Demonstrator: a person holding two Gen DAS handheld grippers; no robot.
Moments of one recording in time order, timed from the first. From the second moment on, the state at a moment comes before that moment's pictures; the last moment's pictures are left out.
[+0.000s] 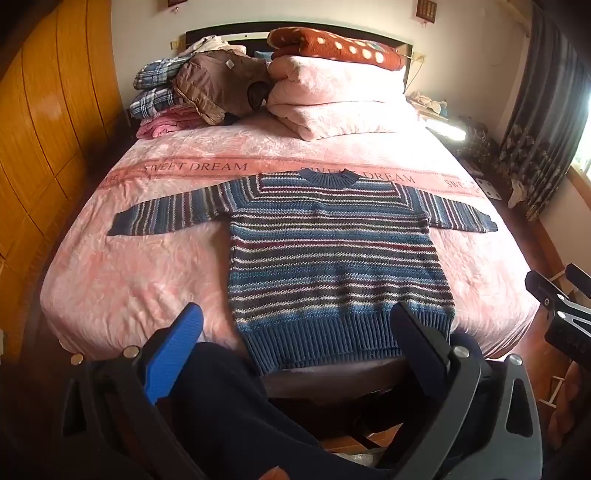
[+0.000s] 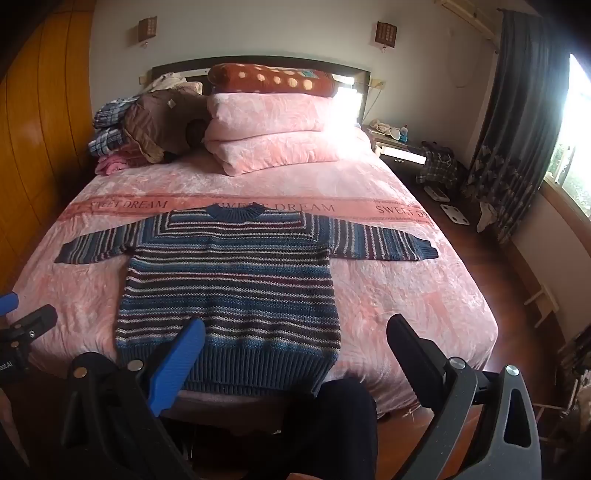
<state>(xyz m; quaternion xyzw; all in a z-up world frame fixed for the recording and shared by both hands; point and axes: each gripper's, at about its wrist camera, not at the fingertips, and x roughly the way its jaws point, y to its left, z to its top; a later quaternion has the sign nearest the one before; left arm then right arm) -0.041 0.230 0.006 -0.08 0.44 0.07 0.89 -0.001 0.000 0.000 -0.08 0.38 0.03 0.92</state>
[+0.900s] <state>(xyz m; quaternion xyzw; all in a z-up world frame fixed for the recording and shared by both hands) -0.040 0.238 0.016 -0.08 0.44 0.08 0.89 0.004 0.004 0.010 -0.08 0.38 0.03 0.92</state>
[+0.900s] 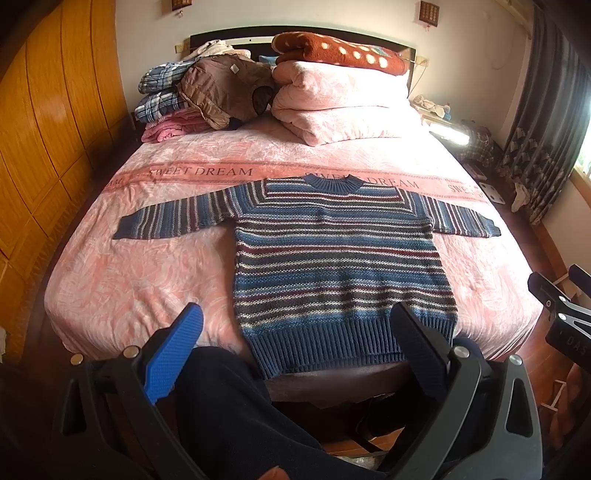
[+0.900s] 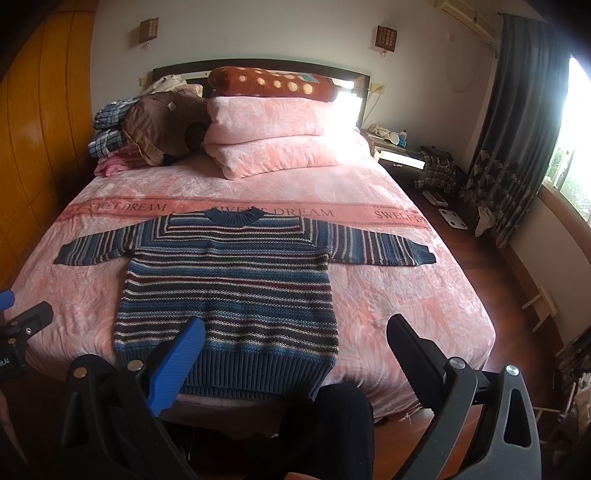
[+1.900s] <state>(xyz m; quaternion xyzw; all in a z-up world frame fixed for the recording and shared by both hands) -0.041 0.239 0.004 -0.08 0.44 0.09 0.89 -0.002 0.001 -0.006 -0.08 0.38 0.03 0.92</state>
